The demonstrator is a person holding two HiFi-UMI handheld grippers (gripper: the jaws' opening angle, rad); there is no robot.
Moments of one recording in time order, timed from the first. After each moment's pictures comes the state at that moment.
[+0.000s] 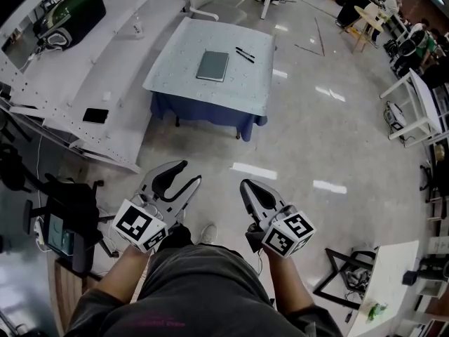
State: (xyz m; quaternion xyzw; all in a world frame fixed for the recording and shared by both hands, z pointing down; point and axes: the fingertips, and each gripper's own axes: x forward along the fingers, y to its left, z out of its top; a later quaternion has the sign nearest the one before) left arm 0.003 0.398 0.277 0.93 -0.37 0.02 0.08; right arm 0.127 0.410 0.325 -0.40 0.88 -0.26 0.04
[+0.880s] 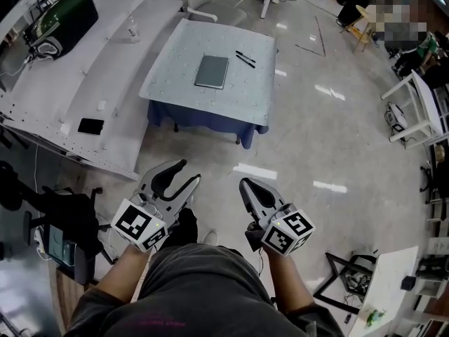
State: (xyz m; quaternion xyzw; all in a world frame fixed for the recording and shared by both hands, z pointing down) left arm -0.006 0.325 0.289 0.93 -0.36 0.02 0.08; right arm 0.117 0.337 0.340 -0.40 0.88 -0.26 0.03
